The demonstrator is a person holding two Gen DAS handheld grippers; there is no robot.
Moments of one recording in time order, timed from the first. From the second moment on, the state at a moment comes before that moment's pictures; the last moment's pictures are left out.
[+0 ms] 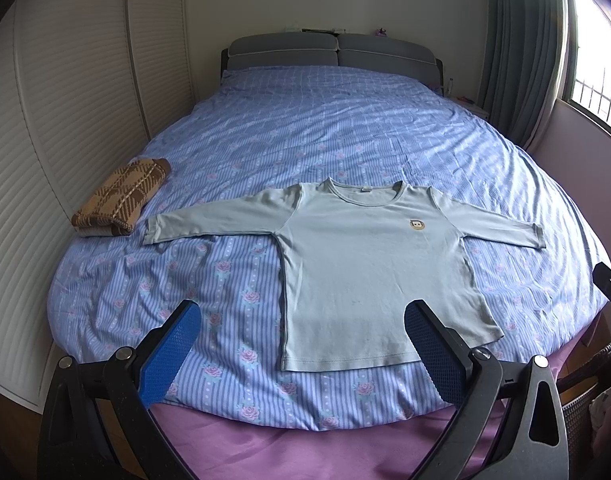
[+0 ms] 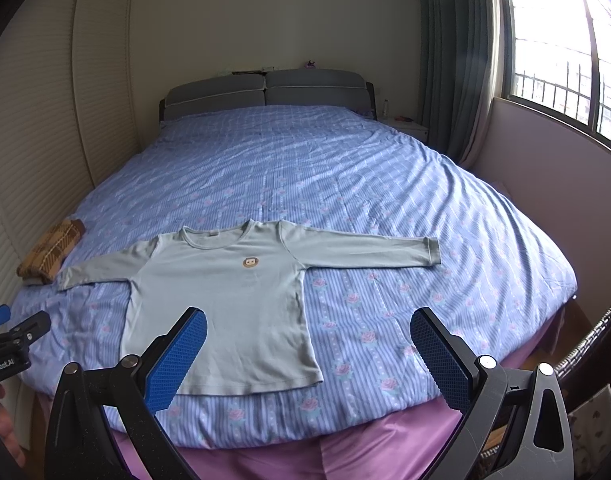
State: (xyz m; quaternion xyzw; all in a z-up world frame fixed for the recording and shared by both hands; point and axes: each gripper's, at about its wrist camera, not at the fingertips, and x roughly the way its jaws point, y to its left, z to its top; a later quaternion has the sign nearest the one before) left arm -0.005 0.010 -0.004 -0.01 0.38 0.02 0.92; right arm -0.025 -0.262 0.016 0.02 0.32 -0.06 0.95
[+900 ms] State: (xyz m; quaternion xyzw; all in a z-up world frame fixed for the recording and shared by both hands) left arm -0.001 0.011 -0.004 -0.01 0.38 0.01 0.92; right arm -0.025 -0.263 0.015 0.02 0.32 -0.06 0.95
